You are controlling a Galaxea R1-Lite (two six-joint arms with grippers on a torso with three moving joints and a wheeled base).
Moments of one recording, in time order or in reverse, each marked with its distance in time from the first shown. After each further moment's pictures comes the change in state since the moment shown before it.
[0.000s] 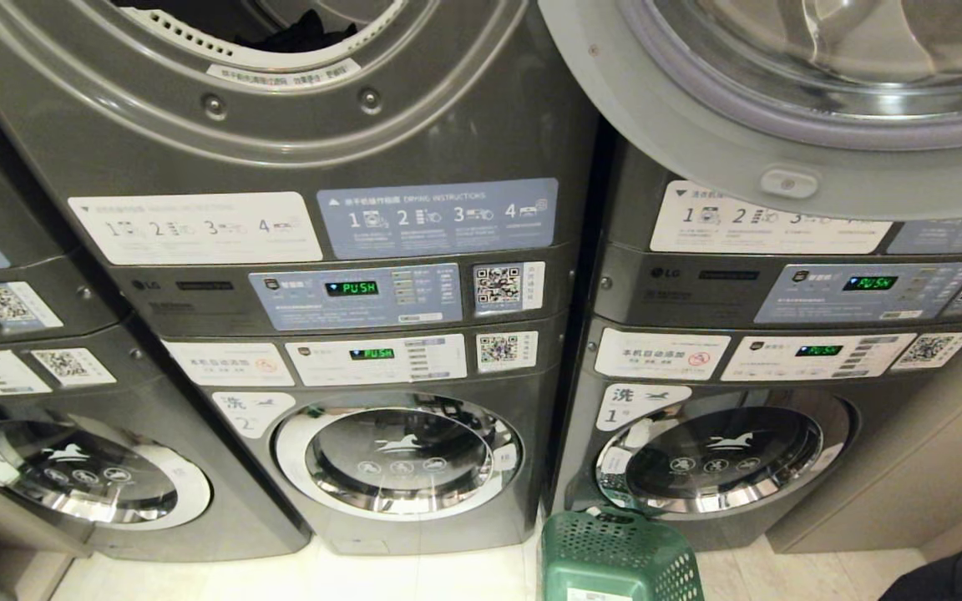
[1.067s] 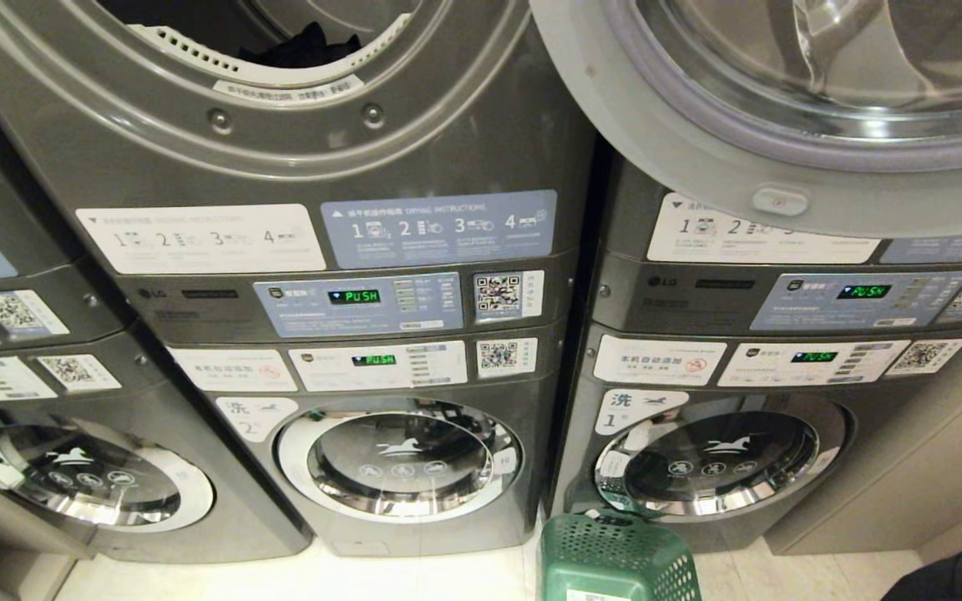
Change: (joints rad) left arm 0.000 0.000 -0.001 0.000 -0.002 0.002; right arm 0.000 0.000 0.000 -0.001 -0.002 -0.001
